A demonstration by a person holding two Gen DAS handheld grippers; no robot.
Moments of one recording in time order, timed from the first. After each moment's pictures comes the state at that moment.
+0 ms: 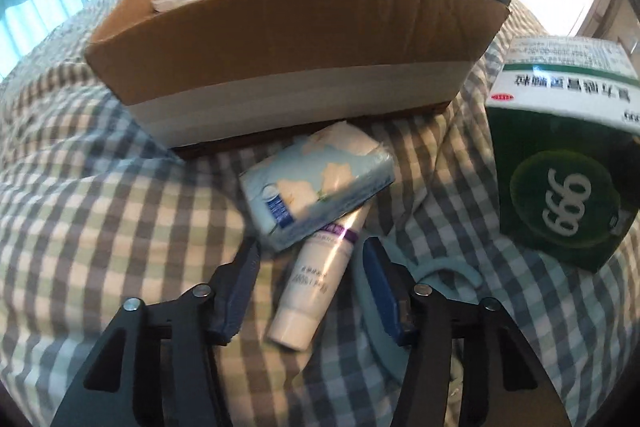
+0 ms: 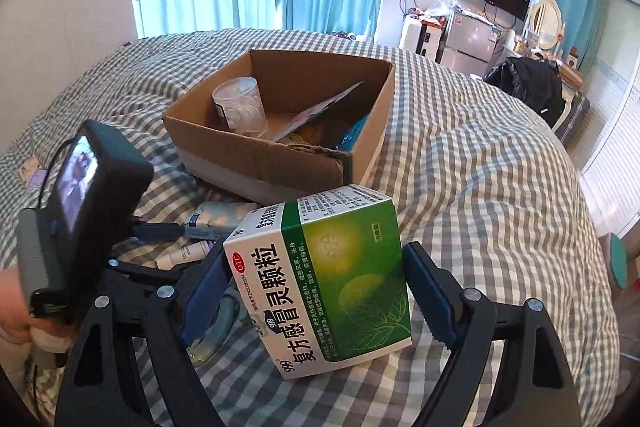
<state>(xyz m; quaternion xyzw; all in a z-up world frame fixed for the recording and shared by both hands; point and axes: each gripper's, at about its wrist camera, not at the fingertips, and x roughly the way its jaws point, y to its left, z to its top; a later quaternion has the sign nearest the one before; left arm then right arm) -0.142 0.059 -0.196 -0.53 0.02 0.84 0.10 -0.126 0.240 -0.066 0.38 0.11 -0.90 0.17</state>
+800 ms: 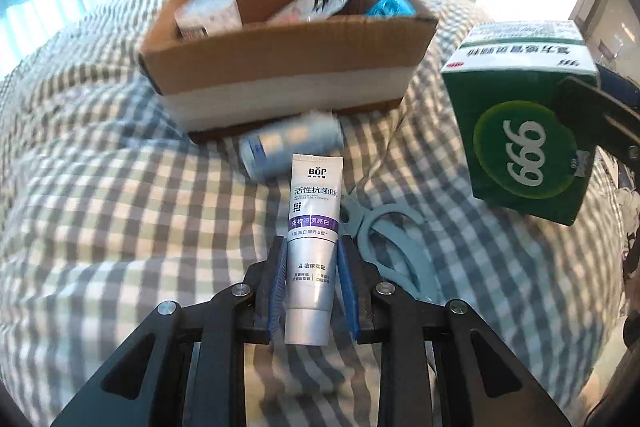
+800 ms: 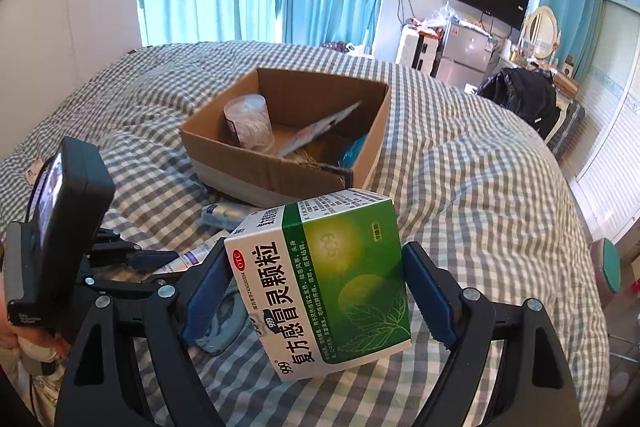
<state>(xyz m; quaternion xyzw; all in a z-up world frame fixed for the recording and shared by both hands) -0.085 0.049 -0.152 -0.51 0.01 0.85 0.11 -0.098 0.239 -0.035 0.36 0.12 -0.91 0.17</state>
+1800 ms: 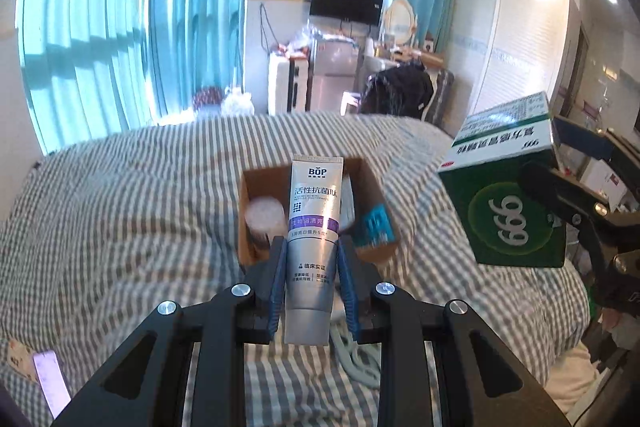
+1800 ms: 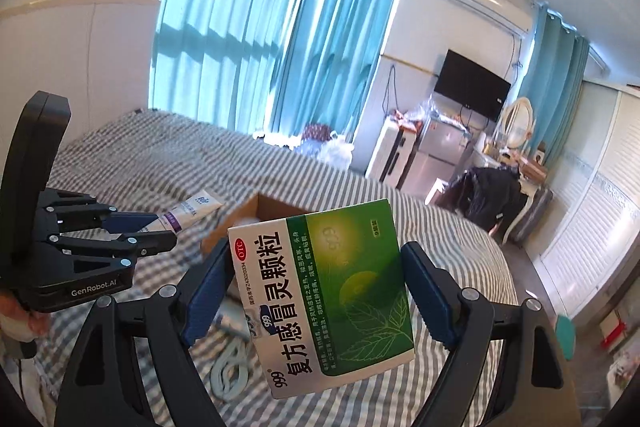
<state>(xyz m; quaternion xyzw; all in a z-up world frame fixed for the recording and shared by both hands) -0.069 0.010 0.041 -0.32 -0.02 0.94 0.10 -0.054 0.207 0.120 0.22 0.17 -0.95 0.16</state>
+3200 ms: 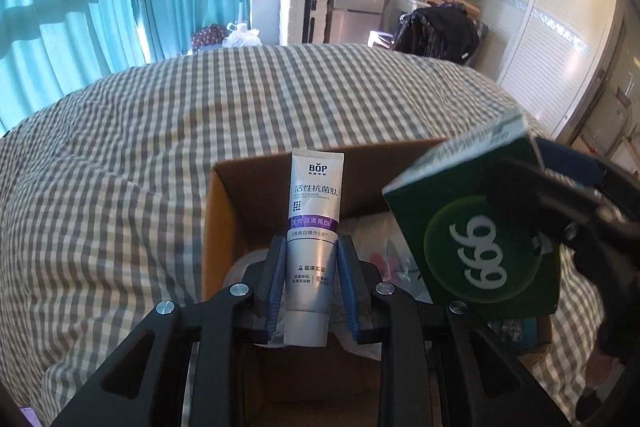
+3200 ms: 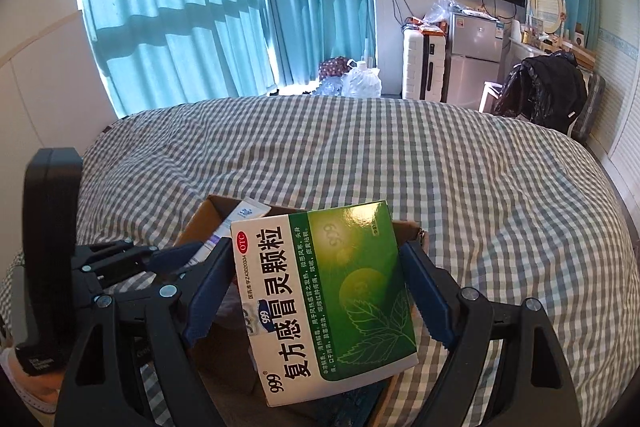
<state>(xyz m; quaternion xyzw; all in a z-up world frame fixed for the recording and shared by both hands) -0.294 0.025 -0.101 -0.44 0.00 0.89 0.07 -0.325 0.193 -0.019 0.36 0.02 -0.91 0.19</state>
